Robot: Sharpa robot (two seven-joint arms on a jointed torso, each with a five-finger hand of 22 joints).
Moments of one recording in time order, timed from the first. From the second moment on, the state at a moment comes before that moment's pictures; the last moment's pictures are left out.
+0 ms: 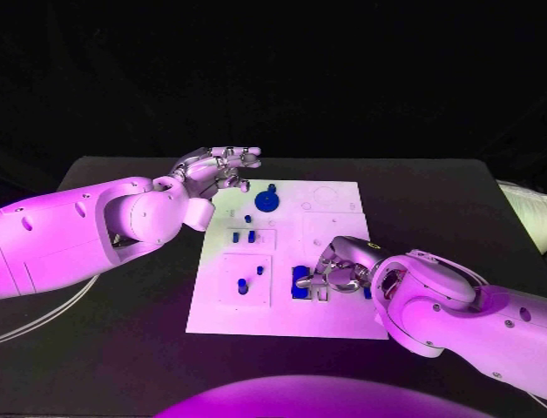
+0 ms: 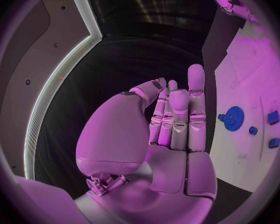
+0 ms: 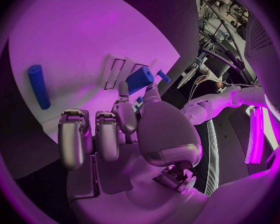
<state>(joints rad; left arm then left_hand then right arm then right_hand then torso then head) 1.19 -0.91 -0.04 1.55 0.15 -0.16 0.28 1.36 -0.12 0.47 -0.05 0.19 1.01 0.18 0.13 0.07 1.10 0.10 0.32 0.13 1.27 0.01 1.14 0.63 0.16 1.27 0.10 0.58 0.84 0.93 -0.83 0.03 1.85 -1.49 -0.24 -0.58 1.22 0.06 -0.19 0.16 0.08 1.17 0.05 0.23 0.33 1.46 -0.03 1.15 1.30 1.47 -0.09 1.54 1.31 0.04 1.47 0.02 1.49 1.31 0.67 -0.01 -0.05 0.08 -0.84</state>
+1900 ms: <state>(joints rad) 1.19 -0.91 -0.04 1.56 0.15 -0.16 0.28 1.36 -0.12 0.47 -0.05 0.19 1.01 0.18 0.13 0.07 1.10 0.10 0.32 0.13 1.27 0.01 1.14 0.63 0.16 1.27 0.10 0.58 0.84 0.91 -1.07 0.02 1.90 -1.60 -0.28 -0.58 1.30 0.06 -0.15 0.10 0.15 1.13 0.07 0.15 0.29 1.45 0.00 1.11 1.29 1.46 -0.08 1.53 1.31 0.04 1.47 0.03 1.48 1.31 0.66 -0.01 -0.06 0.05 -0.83</state>
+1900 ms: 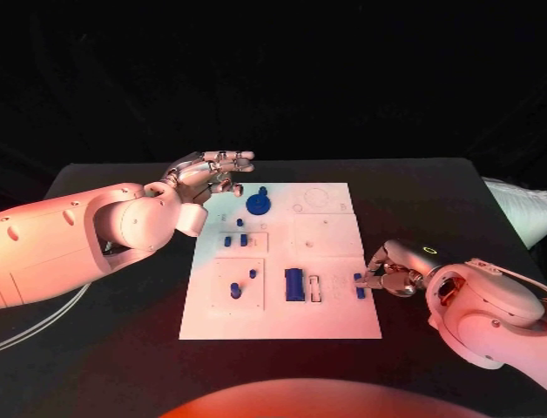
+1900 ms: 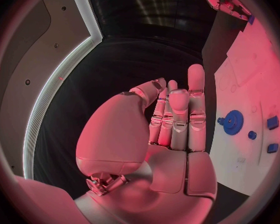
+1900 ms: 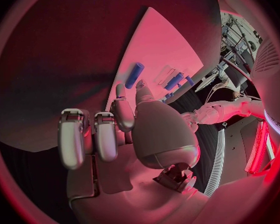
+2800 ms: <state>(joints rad) 1.19 -0.91 -0.04 1.56 0.15 -0.16 0.27 1.36 -0.12 0.47 -0.05 0.19 1.01 0.18 0.13 0.07 1.10 0.10 0.32 0.13 1.27 0.01 1.14 0.63 0.16 1.27 0.10 0.58 0.84 0.90 -0.98 0.03 1.86 -1.78 -0.17 -0.57 1.39 0.03 -0.08 0.01 0.06 1.15 0.07 0.13 0.31 1.44 -0.01 1.07 1.27 1.47 -0.08 1.52 1.31 0.05 1.47 0.03 1.47 1.31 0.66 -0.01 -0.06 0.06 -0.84</state>
